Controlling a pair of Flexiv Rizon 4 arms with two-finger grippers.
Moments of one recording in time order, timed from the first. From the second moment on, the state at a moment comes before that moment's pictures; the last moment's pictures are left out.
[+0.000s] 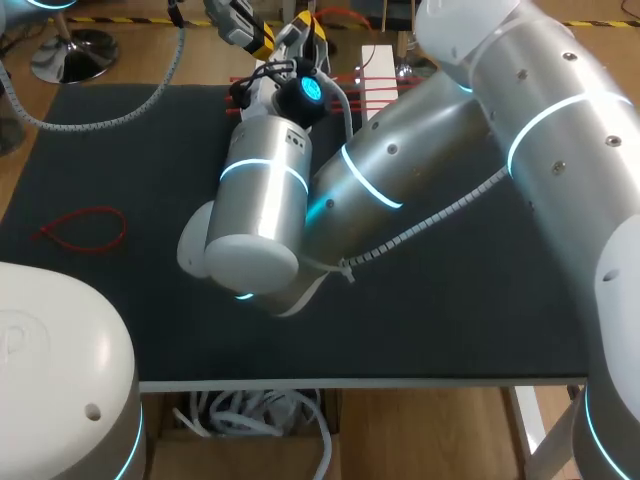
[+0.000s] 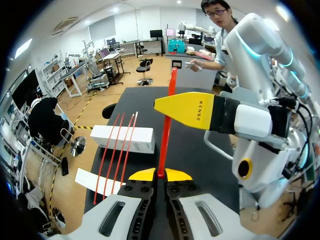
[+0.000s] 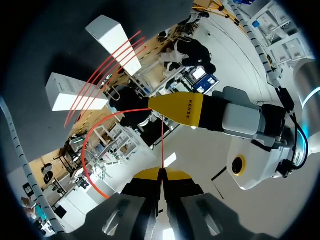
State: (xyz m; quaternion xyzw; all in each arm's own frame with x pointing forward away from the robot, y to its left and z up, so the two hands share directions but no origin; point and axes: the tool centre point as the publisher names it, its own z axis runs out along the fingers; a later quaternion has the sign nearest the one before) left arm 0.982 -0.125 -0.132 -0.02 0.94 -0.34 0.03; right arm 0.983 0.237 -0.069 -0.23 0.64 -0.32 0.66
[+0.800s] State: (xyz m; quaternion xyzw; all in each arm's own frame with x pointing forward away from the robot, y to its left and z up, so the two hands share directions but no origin) left arm 0.982 -0.125 -0.132 -0.02 0.94 -0.34 0.03; right arm 0.985 0.252 -0.081 -0.24 0.64 -0.31 0.65
